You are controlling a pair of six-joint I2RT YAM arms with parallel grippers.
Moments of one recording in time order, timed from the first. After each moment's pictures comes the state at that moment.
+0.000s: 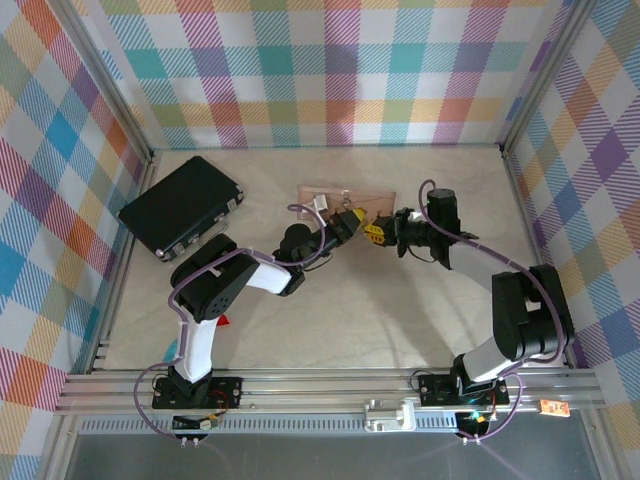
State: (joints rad) left arm -0.73 2.03 0.91 1.23 0.18 -1.17; right arm 0.22 1.52 0.80 0.14 -0.94 1.55
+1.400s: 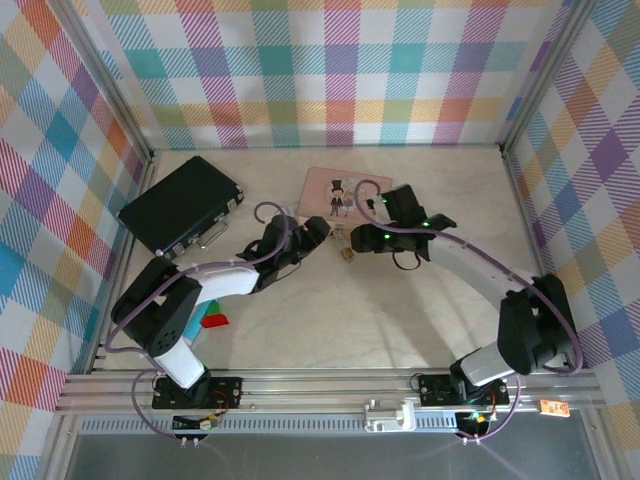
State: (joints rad) left arm -0.60 1.63 0.79 0.36 -0.01 -1.16; right arm 0.54 1.51 1.10 -0.51 -0.20 0.32
